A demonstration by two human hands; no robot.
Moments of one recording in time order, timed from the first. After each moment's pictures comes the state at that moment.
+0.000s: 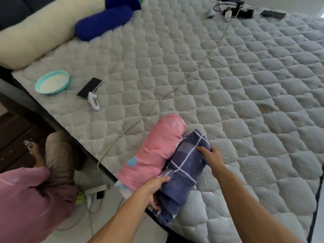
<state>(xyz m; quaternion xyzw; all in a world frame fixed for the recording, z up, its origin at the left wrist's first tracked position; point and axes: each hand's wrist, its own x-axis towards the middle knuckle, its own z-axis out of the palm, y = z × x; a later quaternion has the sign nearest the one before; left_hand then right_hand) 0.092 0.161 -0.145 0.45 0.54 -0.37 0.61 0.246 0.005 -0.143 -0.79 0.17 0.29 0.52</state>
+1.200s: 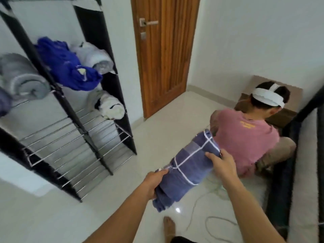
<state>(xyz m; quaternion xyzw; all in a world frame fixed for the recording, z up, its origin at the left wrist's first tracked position) -0.602 0.121 -0.048 0.05 0.68 0.42 0.59 -0.420 0.233 -0.007 -0.59 -0.59 0.46 0.31</state>
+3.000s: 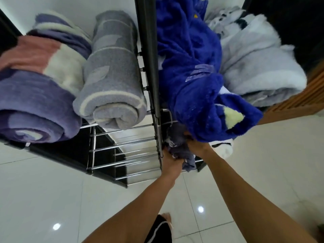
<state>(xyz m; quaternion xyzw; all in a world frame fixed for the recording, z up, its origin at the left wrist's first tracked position) -1.064 0.246 -0.174 -0.09 0.73 0.61 0.28 -1.077 0.363 -0.129 -0.27 -0.87 0.41 -0.11</state>
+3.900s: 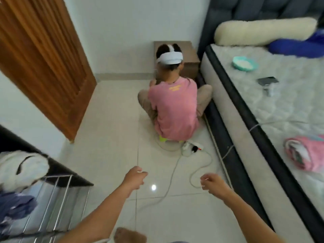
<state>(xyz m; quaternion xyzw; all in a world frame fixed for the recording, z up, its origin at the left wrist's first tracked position) -0.732 0.263 -0.136 0.44 0.67 0.09 0.59 -0.448 0.164 -0.112 -0.77 -0.35 0.49 0.19</state>
